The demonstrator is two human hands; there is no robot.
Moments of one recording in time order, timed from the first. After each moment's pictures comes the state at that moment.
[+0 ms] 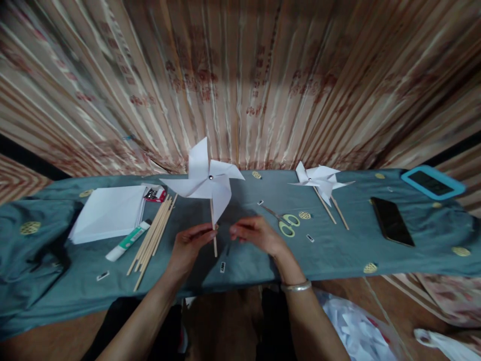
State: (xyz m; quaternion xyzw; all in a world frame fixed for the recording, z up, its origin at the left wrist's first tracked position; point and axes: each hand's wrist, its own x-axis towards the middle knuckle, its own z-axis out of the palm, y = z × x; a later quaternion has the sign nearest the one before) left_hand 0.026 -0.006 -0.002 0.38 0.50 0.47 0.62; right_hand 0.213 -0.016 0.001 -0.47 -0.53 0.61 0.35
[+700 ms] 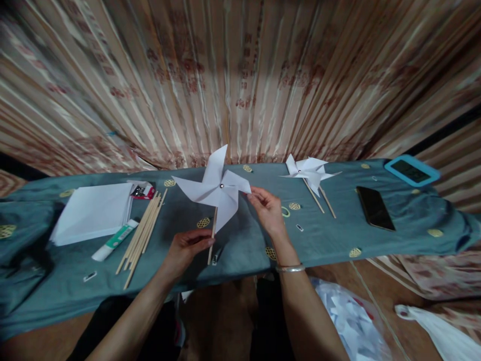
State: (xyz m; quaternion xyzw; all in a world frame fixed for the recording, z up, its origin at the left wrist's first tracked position) left_hand 0.027 -0.019 -0.004 0.43 0.48 0.36 0.67; right_hand 0.255 0.003 -0.005 -0.54 -0.41 0.38 0.63
